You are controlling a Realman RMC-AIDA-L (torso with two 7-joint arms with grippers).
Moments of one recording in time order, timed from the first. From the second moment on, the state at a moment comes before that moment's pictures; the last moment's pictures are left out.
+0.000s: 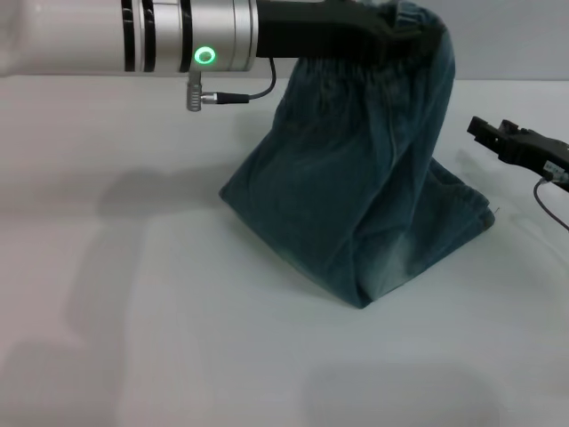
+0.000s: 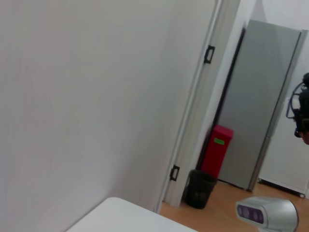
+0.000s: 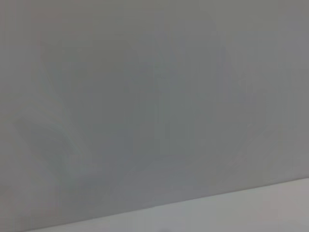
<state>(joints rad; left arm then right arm) -0.85 -2.07 1.21 0.80 1.61 1.22 -1.86 0.58 2.07 -0.55 -0.30 -1.57 -0.91 1.29</state>
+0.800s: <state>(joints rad) -0.86 -2.06 1.30 0.81 1.63 1.20 -1.83 0.58 2.07 -0.55 -0.27 -1.50 -0.90 1.27</state>
